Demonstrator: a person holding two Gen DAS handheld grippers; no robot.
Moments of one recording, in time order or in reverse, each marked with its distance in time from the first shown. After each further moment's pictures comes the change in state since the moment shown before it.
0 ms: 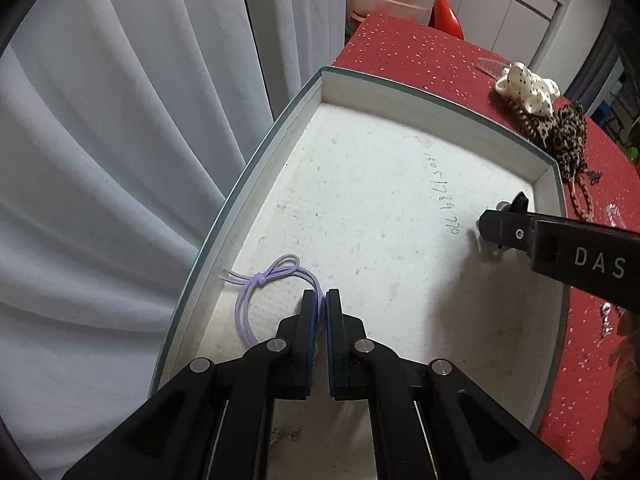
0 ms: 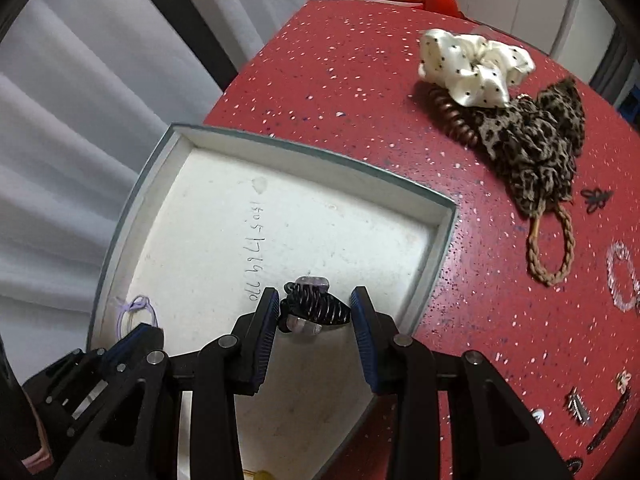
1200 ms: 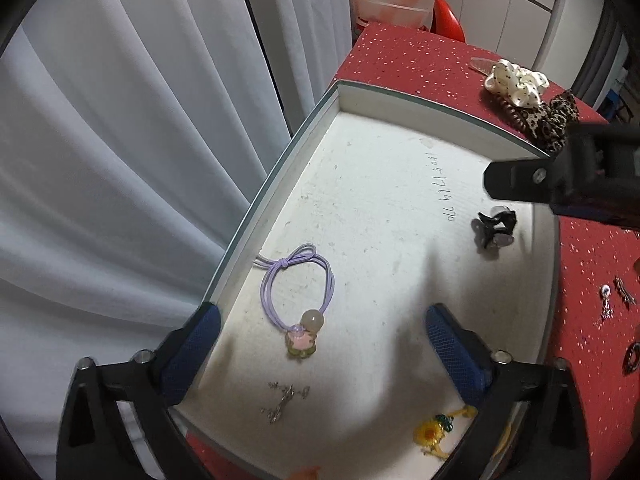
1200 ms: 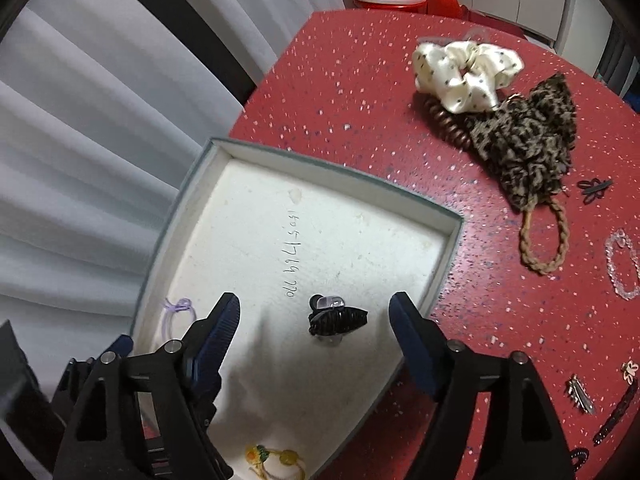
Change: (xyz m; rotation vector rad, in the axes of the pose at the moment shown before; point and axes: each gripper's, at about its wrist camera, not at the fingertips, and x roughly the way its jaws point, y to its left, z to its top) left arm -0.035 -0.021 -0.017 0.021 -0.031 0.083; right arm -0.037 -0.017 -0.001 0.070 -0.014 0.115
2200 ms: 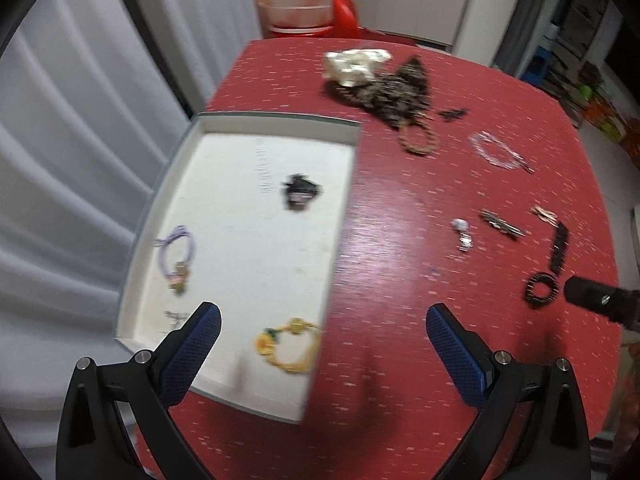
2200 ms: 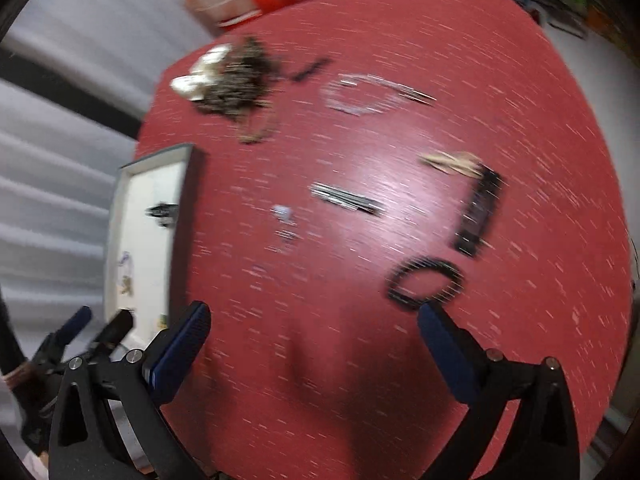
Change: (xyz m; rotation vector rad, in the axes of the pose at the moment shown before) left arm -0.098 -0.107 -0.036 0.180 0.034 -0.169; right arm -0.138 -0.175 -0.163 0.410 -0.011 -0.116
